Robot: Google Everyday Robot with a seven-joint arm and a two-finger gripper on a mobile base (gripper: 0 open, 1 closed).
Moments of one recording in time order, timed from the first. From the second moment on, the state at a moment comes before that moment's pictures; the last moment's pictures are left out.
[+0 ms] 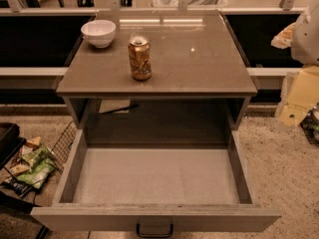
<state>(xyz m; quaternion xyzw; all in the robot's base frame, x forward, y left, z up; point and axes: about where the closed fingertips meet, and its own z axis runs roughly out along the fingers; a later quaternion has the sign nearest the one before) 0.438 -0.217 0.976 -0.60 0.78 -0.03 0.16</state>
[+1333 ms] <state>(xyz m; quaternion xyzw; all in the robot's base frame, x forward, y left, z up) 0.363 -0.265 0.855 -0.51 0.83 -0.05 0.20</state>
